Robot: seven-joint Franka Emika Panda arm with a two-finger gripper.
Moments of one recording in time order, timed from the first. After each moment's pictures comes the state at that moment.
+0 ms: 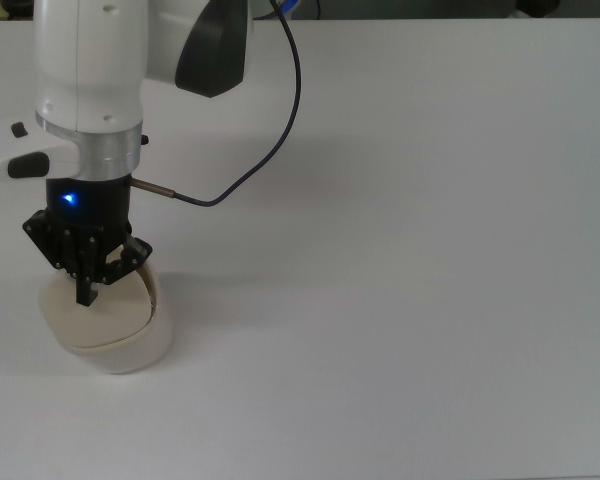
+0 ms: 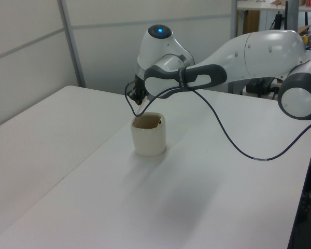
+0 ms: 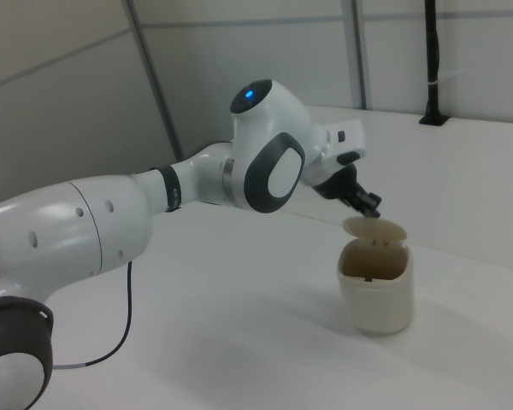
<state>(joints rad) -0.08 0.51 -0.08 -1.34 -0.15 2.35 0.22</state>
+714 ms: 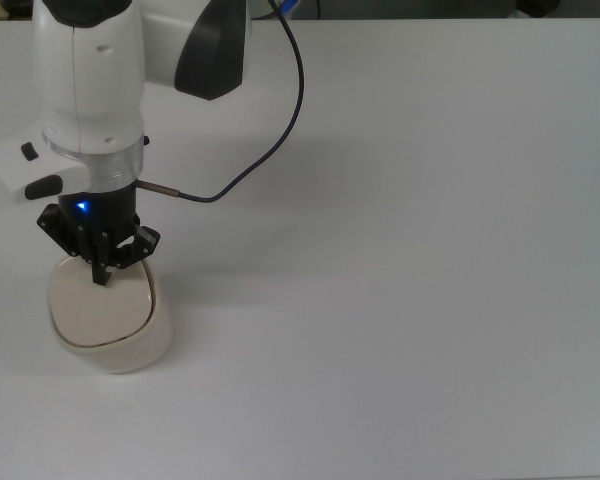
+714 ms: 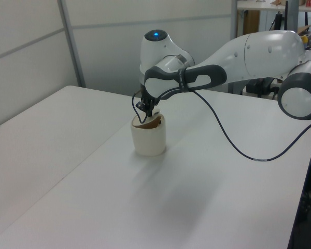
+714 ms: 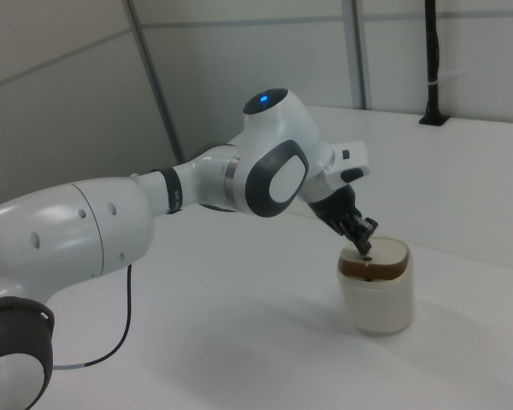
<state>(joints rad) -0.08 0.51 -0.08 -1.36 -0.13 2.20 0.13</state>
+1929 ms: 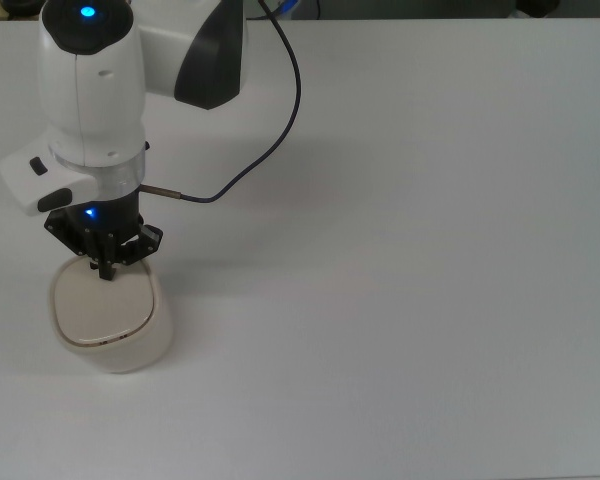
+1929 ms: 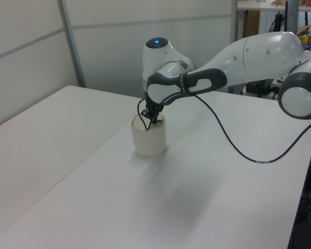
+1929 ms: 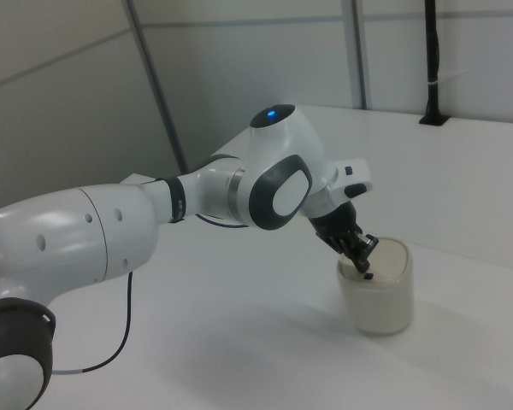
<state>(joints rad) -0.09 0.51 -0.08 -1.41 -0.13 2.19 0.07</state>
